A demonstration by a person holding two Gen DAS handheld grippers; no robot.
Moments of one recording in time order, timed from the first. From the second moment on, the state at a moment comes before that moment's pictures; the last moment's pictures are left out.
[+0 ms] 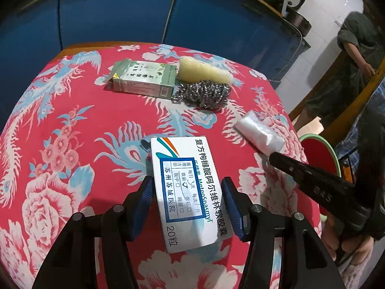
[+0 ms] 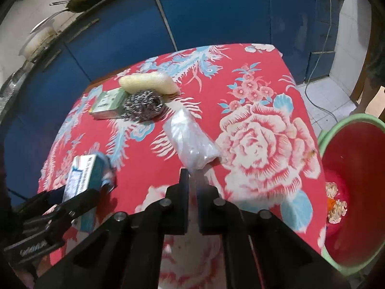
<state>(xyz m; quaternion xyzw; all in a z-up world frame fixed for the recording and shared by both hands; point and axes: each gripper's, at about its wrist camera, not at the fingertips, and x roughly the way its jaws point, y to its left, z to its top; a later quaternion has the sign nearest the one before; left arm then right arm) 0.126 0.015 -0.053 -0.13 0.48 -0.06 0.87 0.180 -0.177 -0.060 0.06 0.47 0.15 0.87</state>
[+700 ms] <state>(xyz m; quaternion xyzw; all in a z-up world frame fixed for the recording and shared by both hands) 0.106 -0.043 -0.023 -0.09 0.48 -0.13 0.87 0.096 -0.247 -0.027 0.10 0.45 0.16 0.88</state>
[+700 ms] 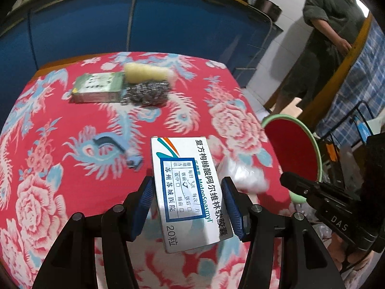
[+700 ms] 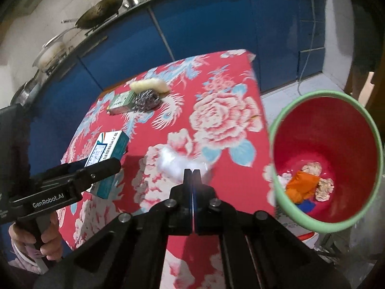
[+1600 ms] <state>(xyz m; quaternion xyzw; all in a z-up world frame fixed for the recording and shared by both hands) 0.106 -0.030 -0.034 -0.09 0.48 -0.09 0.87 0.111 -0.208 -0.067 0.08 0.48 0.21 0.85</state>
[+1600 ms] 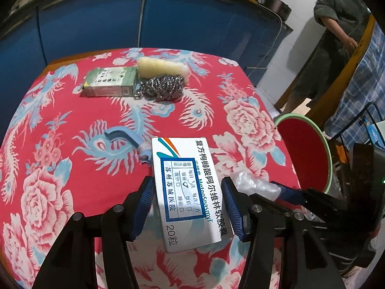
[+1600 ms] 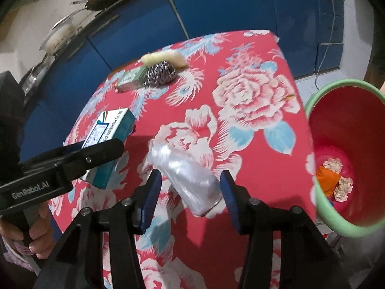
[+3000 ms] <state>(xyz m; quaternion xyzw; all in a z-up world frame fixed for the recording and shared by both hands) 0.117 -0.140 -0.029 -0.02 0.50 -0.20 0.84 0.073 -0.352 -0.034 0.13 0.43 0.04 0.89</state>
